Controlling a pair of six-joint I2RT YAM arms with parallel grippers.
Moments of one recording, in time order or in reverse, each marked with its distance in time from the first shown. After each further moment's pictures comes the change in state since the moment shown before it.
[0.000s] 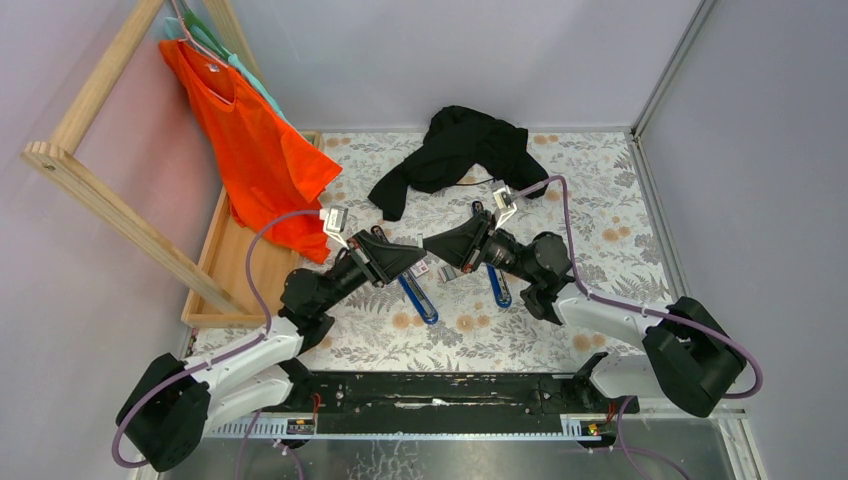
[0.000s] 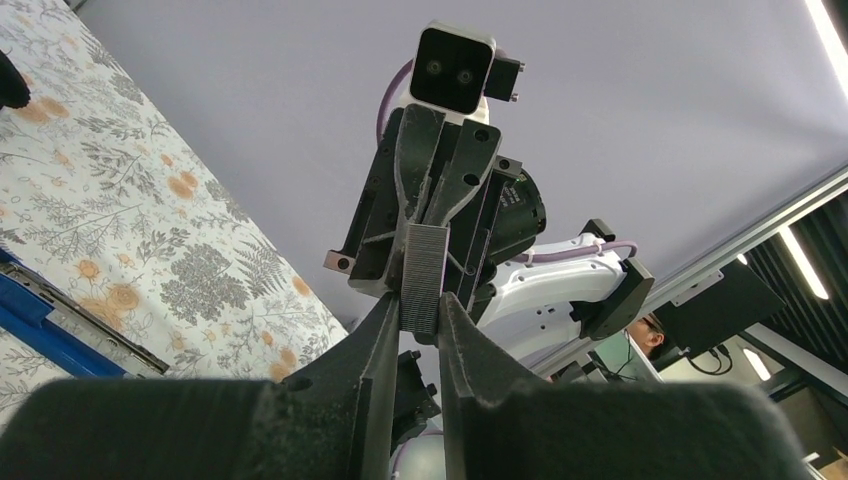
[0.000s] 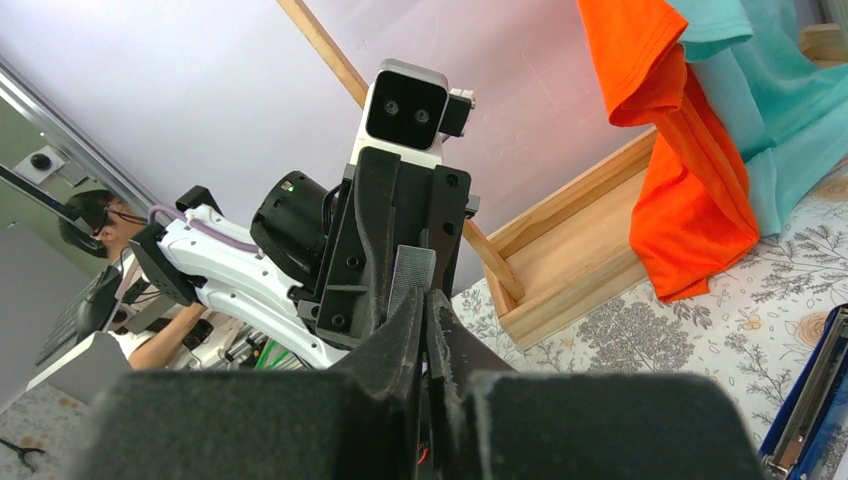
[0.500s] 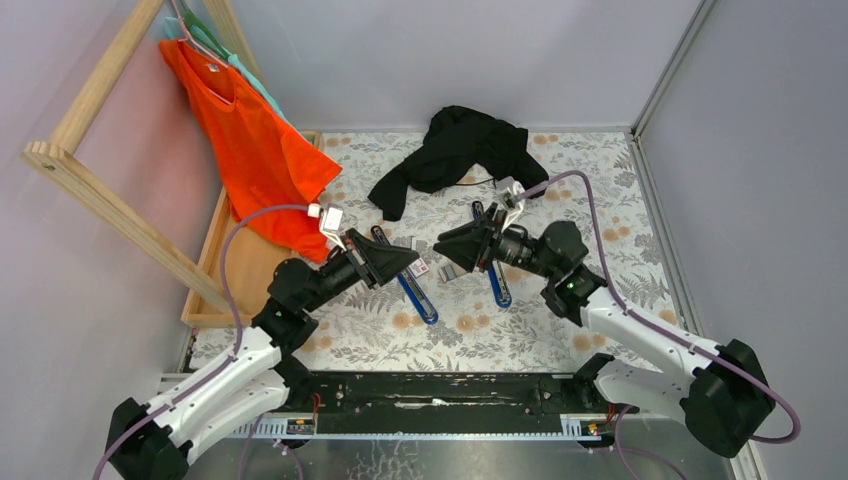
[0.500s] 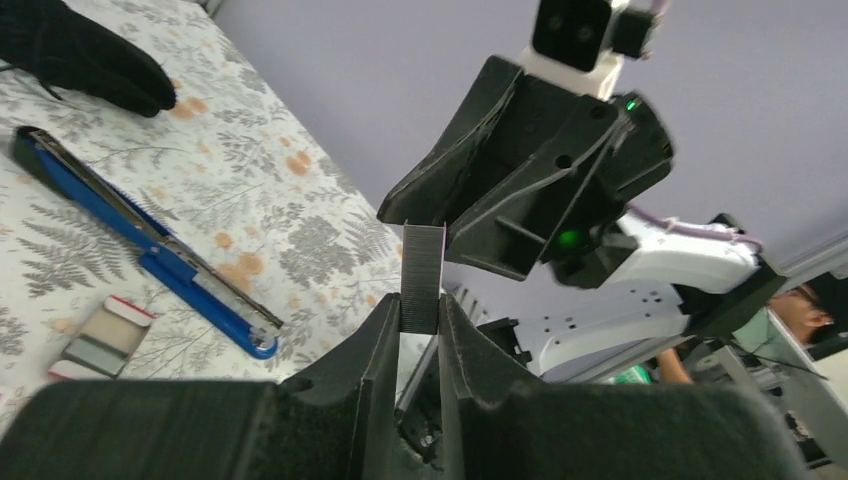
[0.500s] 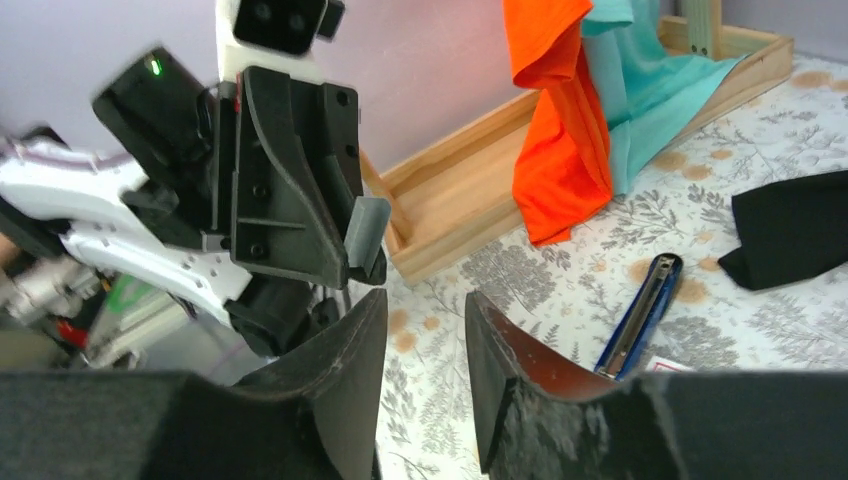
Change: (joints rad) left arm 0.000 -0.224 0.092 -0.491 -0.005 0.251; right arm -0.044 -0.224 0.031 -0.446 -0.010 -0.297
